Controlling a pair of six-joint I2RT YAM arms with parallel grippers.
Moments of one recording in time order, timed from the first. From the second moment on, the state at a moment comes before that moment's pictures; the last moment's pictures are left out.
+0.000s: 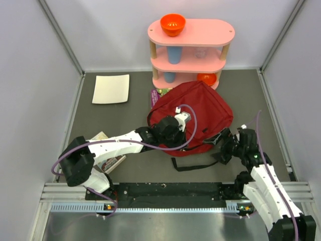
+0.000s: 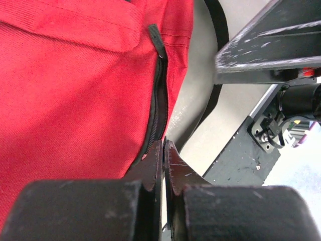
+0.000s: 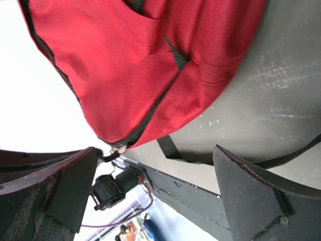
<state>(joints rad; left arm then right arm) -1.01 1.49 0.98 -0.13 0.12 -0.50 0.10 0.66 0.36 -0.51 -0.52 1.06</state>
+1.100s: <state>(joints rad) -1.01 1.46 0.94 -0.14 0.17 -0.45 0.46 1.00 0.32 -0.08 -0.24 1.40</state>
